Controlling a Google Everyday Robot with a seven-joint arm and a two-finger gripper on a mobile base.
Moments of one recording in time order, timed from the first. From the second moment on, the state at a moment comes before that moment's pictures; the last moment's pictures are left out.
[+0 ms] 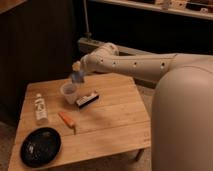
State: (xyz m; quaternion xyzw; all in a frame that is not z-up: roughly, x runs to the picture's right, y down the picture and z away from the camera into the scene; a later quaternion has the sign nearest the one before) arm -0.129 -0.133 0.783 -0.15 -0.20 0.62 0.74
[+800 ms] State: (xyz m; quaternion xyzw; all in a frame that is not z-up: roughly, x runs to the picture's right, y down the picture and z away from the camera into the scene) arm -0.167 -0.179 0.789 -0.14 -0.29 0.57 0.76
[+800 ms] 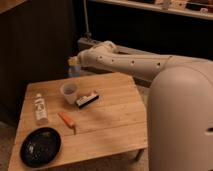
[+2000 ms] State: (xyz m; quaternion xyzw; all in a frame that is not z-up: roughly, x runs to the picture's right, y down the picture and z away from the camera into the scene) arm -0.187 -0.150 0.789 -0.19 -0.39 0.50 0.75
